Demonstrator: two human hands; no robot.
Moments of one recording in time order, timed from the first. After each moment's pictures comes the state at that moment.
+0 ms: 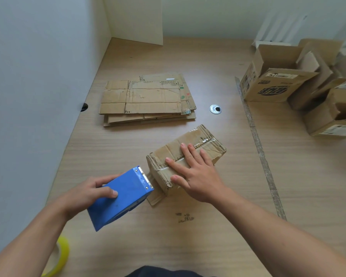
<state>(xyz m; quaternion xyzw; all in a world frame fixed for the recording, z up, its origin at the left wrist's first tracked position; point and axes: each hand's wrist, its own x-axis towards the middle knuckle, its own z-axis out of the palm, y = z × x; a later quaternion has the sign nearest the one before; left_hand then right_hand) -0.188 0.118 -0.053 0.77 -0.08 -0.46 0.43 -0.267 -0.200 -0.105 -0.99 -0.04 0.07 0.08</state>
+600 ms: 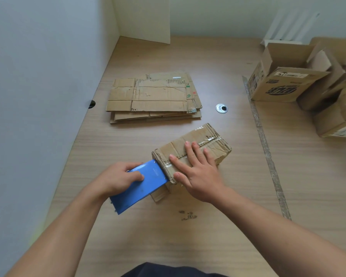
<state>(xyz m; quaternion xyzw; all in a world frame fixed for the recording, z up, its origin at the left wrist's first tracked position) -0.188 0.052 -0.044 0.87 -0.06 -0.37 0.32 -0.268 -0.193 -0.105 -1.00 -0.04 0.06 0.07</state>
